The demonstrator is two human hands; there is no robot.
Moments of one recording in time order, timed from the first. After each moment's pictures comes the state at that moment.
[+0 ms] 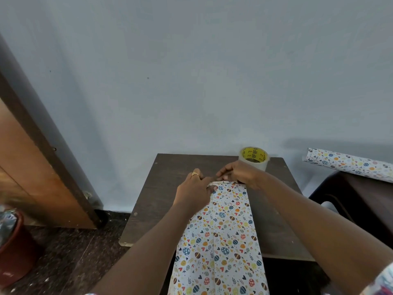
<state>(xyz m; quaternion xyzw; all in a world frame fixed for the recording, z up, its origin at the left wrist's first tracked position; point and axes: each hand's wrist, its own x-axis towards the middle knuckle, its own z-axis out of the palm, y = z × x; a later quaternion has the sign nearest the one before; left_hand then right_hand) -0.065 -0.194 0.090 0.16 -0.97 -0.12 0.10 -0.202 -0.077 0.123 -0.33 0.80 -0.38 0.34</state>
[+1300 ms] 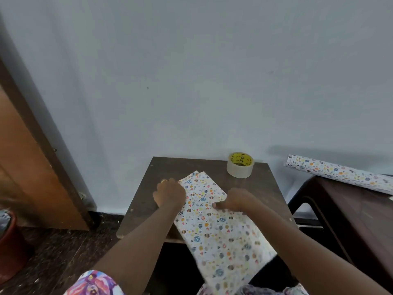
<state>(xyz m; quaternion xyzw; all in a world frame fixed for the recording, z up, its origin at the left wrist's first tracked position) -0.041 -0.197 0.103 0.42 -0.90 -0.14 0.04 -0.130 -0.039 0.136 -0.27 0.93 -0.07 0.25</state>
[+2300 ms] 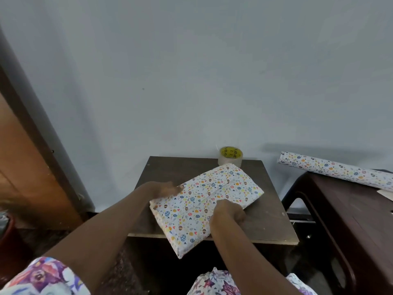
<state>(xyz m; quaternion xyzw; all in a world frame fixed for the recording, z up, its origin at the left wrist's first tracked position) -0.039 -0.238 0.131 0.24 -0.89 -0.30 -0.27 -0.062 -0.048 0.121 0.29 0.66 -0.65 0.23</state>
